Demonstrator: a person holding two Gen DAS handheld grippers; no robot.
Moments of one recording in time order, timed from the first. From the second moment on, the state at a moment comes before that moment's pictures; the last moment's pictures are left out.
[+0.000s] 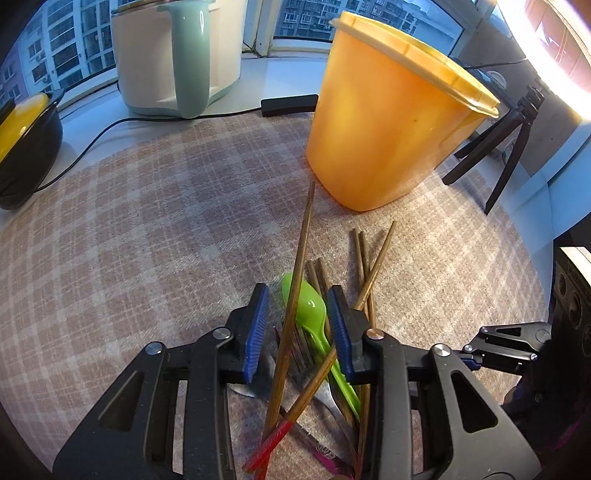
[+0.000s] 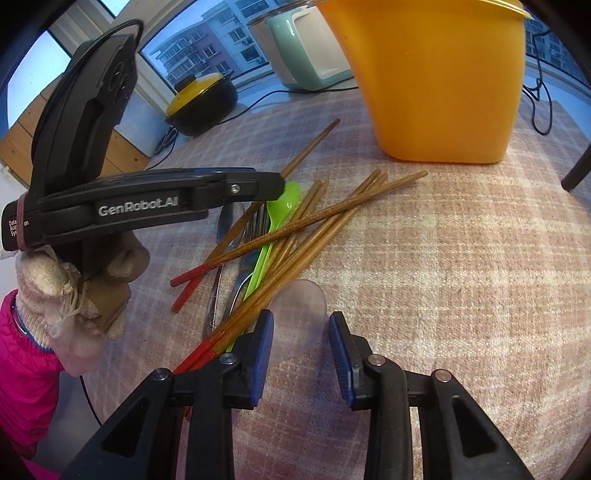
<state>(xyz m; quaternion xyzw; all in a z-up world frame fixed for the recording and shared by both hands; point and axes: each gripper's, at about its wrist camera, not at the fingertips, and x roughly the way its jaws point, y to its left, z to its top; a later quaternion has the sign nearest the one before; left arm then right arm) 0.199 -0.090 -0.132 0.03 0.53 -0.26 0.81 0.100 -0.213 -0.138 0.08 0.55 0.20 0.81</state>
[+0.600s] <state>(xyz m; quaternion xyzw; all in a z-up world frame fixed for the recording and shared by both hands) 0.211 -0.099 -0.137 0.04 0.53 -0.25 0.81 0.105 -0.200 -0.140 0.04 0.54 0.19 0.82</state>
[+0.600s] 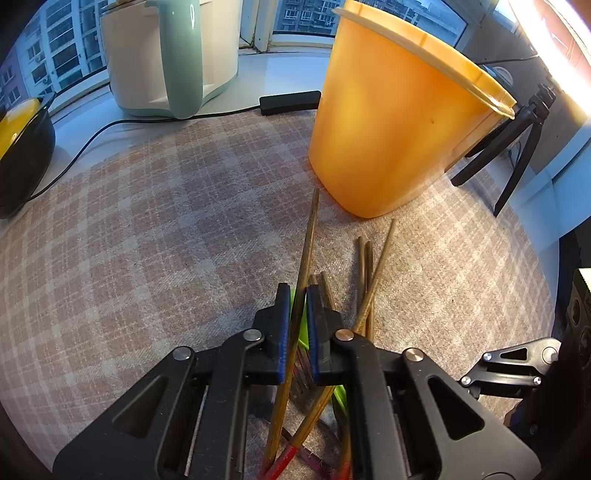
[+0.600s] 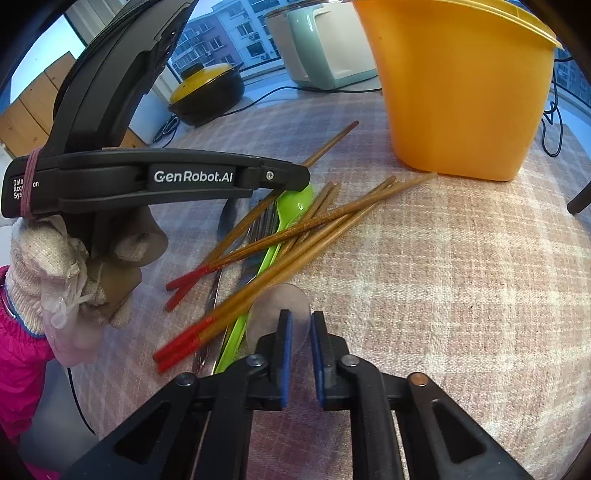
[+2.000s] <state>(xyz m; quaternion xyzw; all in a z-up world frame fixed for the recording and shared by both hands) 0.193 -0.060 -0.108 0.00 0.50 -0.25 0.83 0.083 -0.205 -0.133 -0.01 0.56 0.20 0.81</state>
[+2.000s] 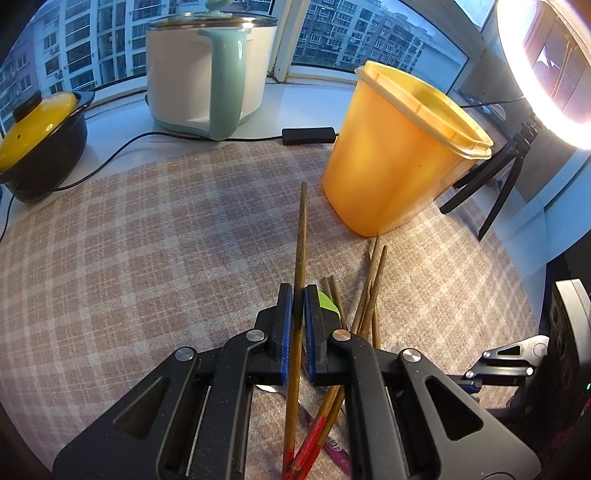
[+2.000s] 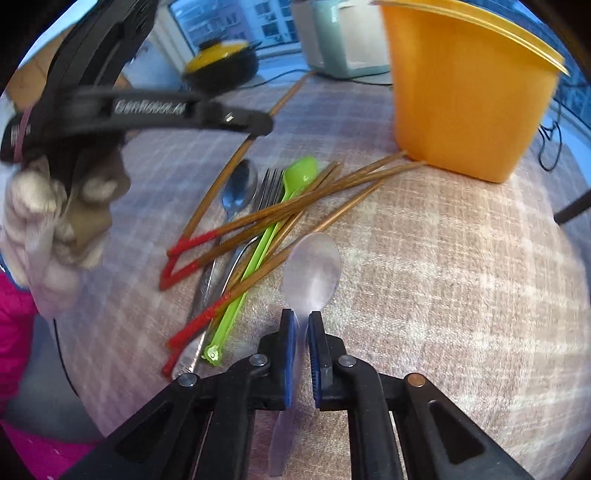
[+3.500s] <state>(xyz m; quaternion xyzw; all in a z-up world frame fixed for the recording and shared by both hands) 0.157 -0.037 -0.026 -0.03 0.42 -0.26 0.87 0.062 -0.229 -0.051 -0.03 0.44 0.17 0.88</state>
